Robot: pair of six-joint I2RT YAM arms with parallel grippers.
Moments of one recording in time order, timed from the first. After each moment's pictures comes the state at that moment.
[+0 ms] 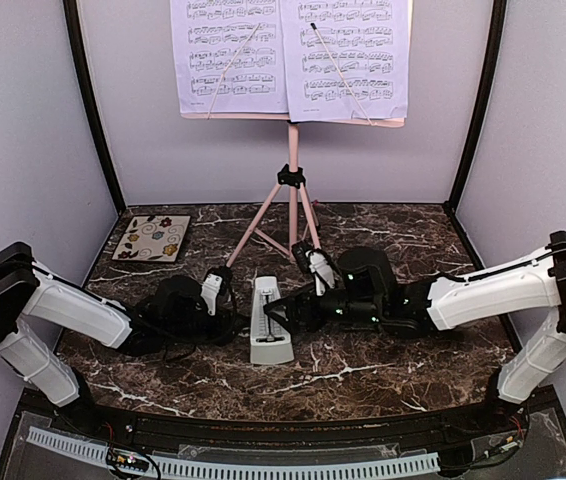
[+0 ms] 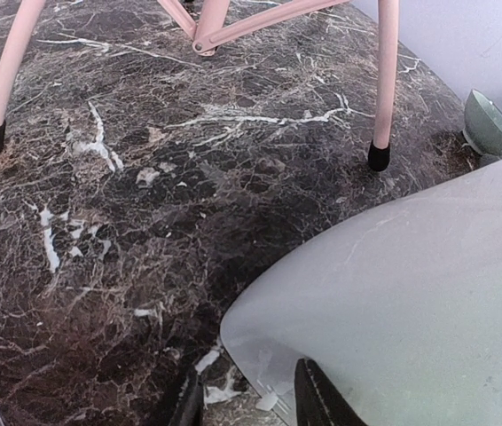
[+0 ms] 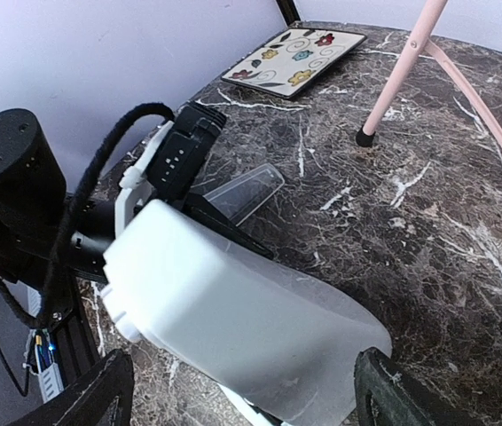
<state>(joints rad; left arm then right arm) -0.87 1.52 0.49 0.46 -0.03 -0.40 1.08 1.55 0.83 0.32 -0.06 0.43</state>
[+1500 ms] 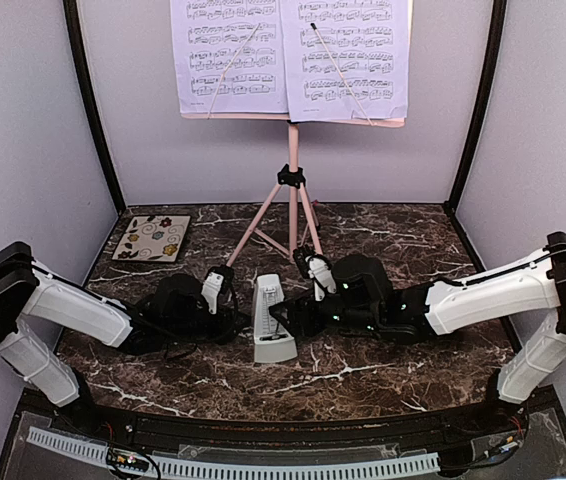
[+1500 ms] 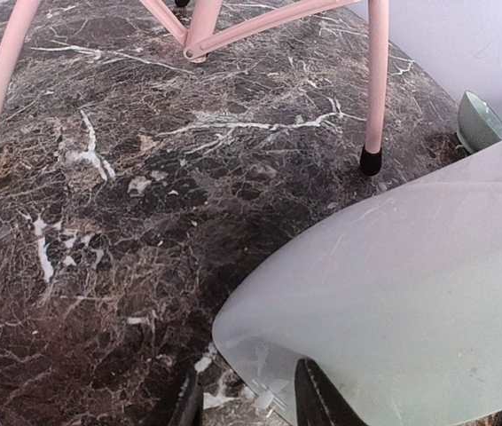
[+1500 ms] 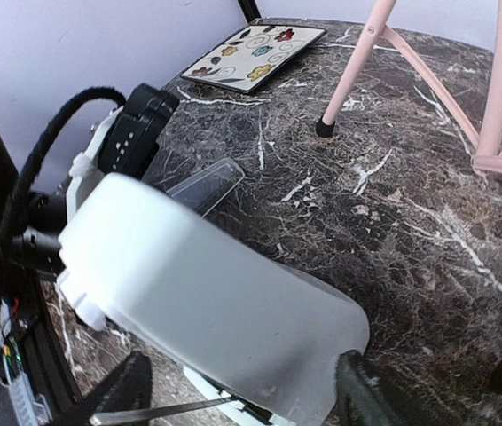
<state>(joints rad) -0.87 1.52 0.51 0.46 -0.02 -0.39 1.11 1.57 0.84 0.27 0.09 0.44</state>
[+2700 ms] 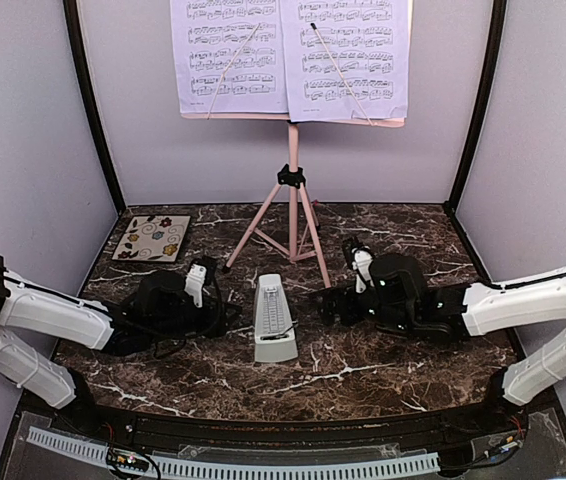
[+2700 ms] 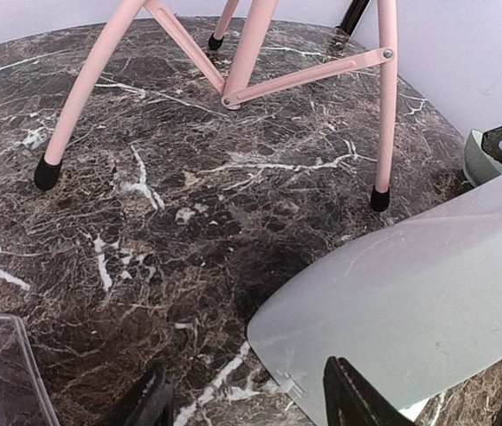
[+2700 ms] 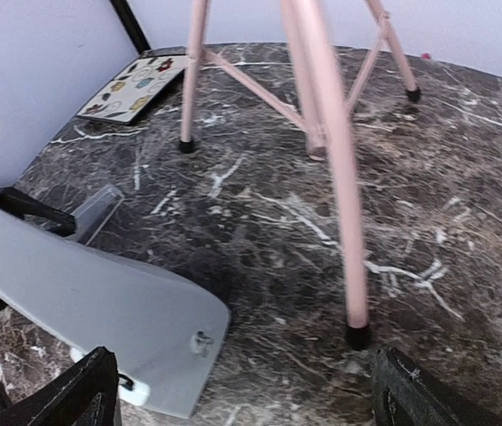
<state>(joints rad) -0.85 1.37 0.46 0.42 -0.12 -0.40 1.04 1.37 0.69 0.18 0.29 0.45</state>
